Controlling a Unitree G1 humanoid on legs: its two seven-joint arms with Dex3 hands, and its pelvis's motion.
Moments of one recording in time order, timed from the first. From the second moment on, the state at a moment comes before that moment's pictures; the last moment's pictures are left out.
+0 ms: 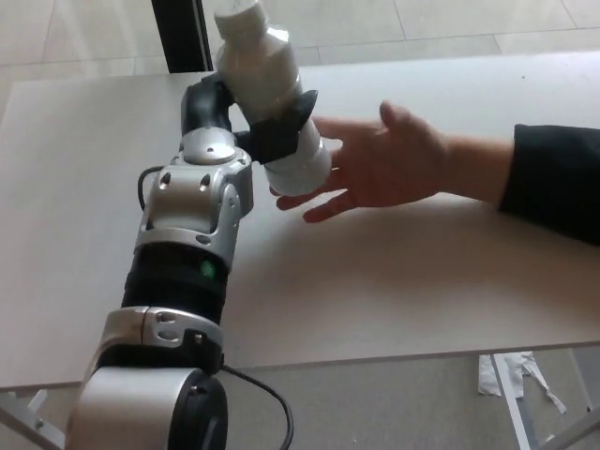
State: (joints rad) left_arm -0.86 -0.10 0.25 0.66 0.01 0.60 0.31; right_arm -0.11 -0.67 -0.32 0.85 0.08 0.01 0.22
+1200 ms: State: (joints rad) left_arm -1.08 -0.12 0.13 0.99 -0.07 0.60 0.43; right_arm -0.12 -0.66 -0.29 0.82 0.06 0.05 0.21
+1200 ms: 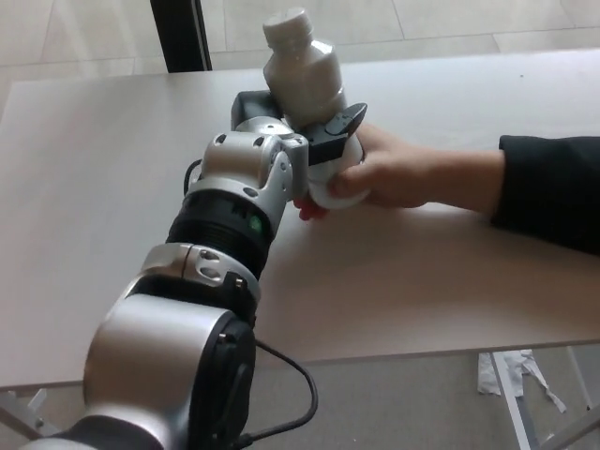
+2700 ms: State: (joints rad) left_arm -0.11 0.59 0.45 -0.06 -0.13 0.70 0.00; right_arm -0.08 -0.66 -0.30 0.84 0.07 0.05 0.21
